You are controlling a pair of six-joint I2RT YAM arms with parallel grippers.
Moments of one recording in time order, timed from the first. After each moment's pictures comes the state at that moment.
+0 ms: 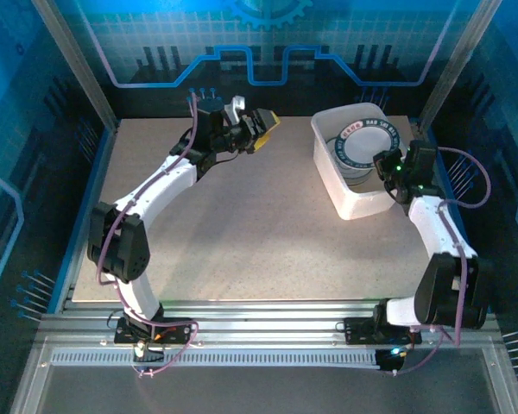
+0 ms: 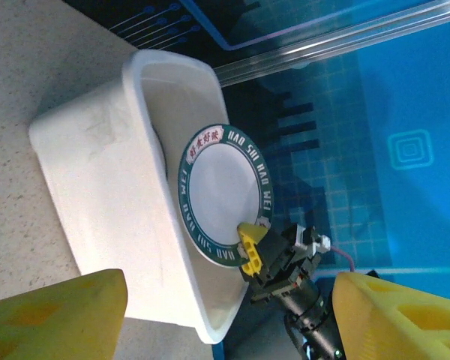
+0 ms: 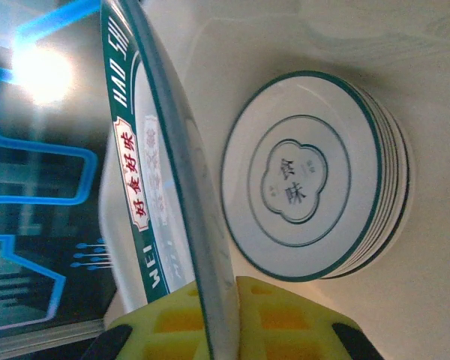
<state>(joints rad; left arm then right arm) -0.37 1.77 1.51 -0.02 0.57 -1.10 -0.15 1.39 0.98 -0.14 -0.27 1.01</state>
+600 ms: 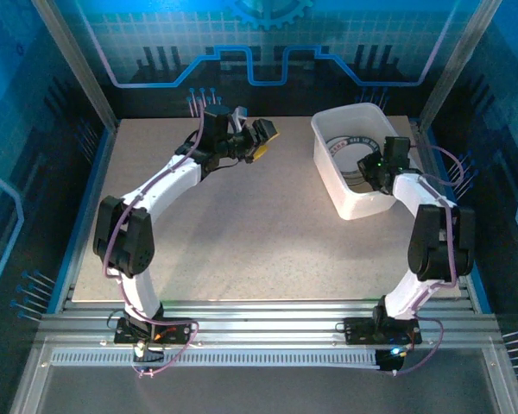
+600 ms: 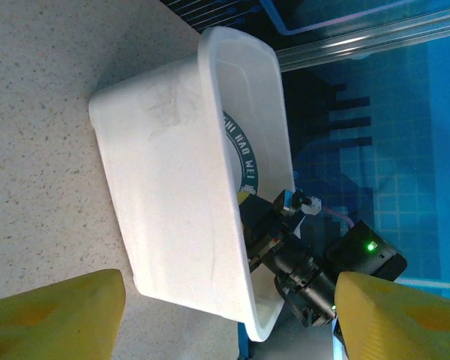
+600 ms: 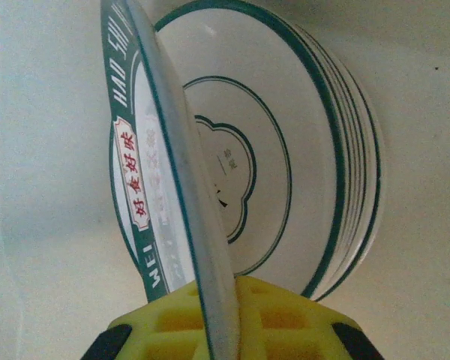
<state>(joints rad) -0.37 1.82 1.51 -0.11 0.56 -1.07 -0.08 1.72 1.14 -0.20 -0.19 1.01</state>
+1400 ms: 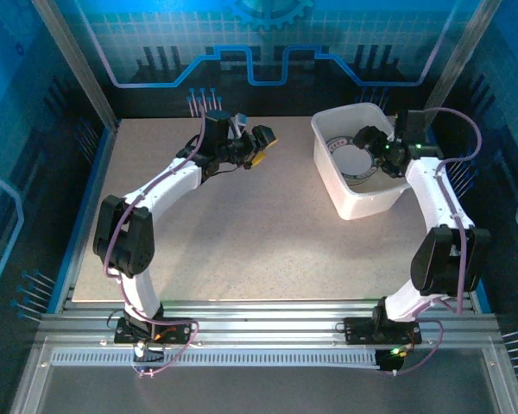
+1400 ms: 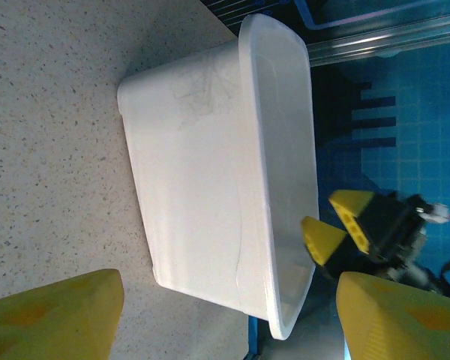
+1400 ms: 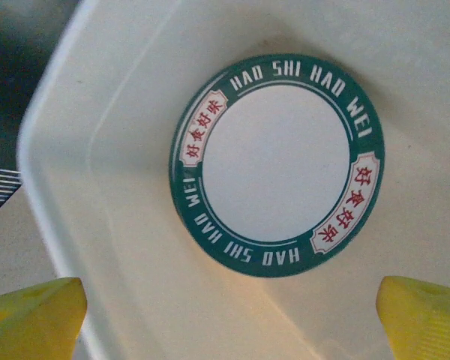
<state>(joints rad) -0.37 1.82 1.46 -0.11 0.55 -1.08 -0.07 1.58 1.44 -0.67 -0.16 0.62</state>
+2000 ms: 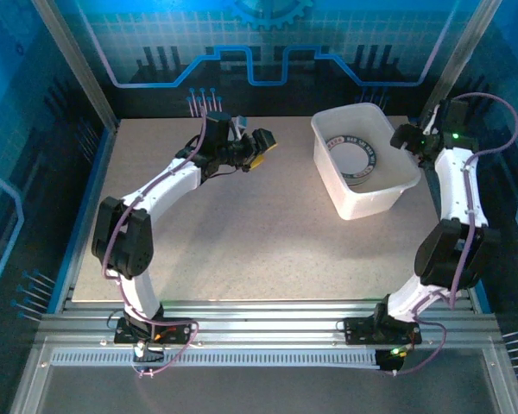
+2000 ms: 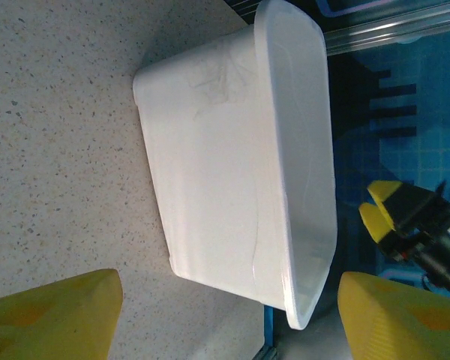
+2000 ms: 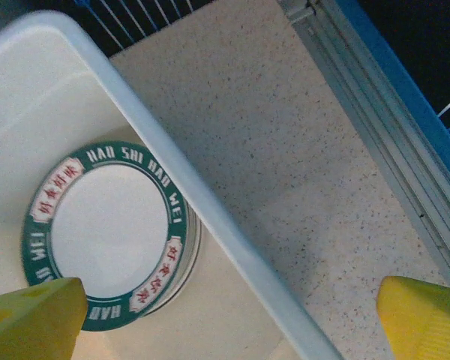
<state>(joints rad) -0.38 1.80 1.46 -0.17 0.54 -1.02 -0.28 1.67 1.60 -0.78 -0.07 0.21</state>
